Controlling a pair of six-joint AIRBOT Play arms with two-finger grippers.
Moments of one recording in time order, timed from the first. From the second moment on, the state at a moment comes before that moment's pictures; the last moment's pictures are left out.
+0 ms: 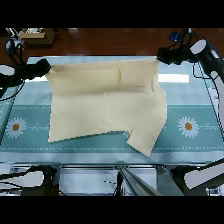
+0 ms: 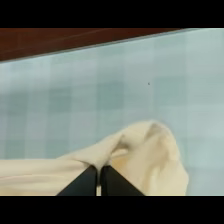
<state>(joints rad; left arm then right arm) 0.17 -1.46 1.13 0.83 -0.50 -1.26 -0.02 -1.76 1.64 -1.11 0.80 1.50</state>
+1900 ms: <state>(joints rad) 0.62 -1.17 0.54 1.15 -1.39 -1.28 -0.34 -1.46 1.18 -1.24 1.48 1.30</state>
